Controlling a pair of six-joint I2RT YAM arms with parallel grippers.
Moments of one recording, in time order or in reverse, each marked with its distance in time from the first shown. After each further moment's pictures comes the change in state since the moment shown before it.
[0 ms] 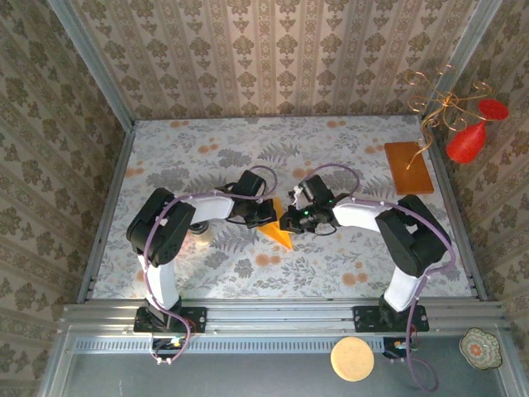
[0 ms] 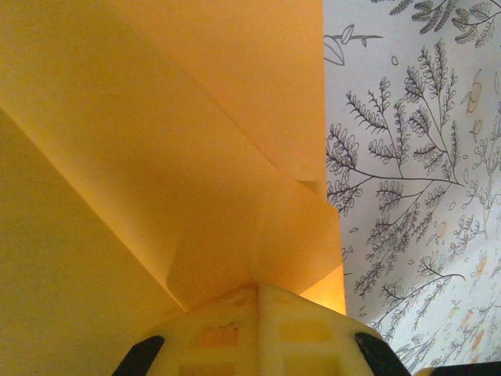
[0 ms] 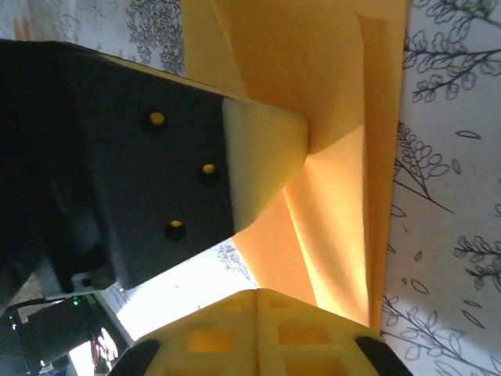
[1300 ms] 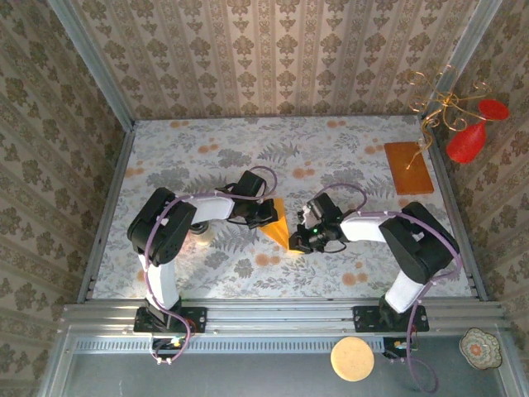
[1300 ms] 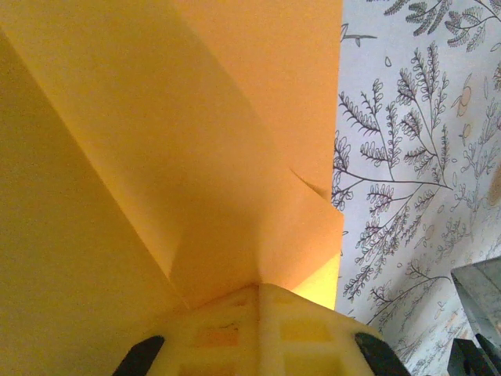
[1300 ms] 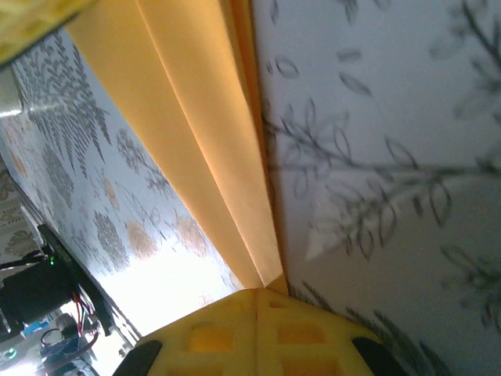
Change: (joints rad) left arm 0.000 0.008 -0.005 0.027 0.017 -0.035; right arm 0.010 -0.089 -0.227 0.034 -0.052 0.056
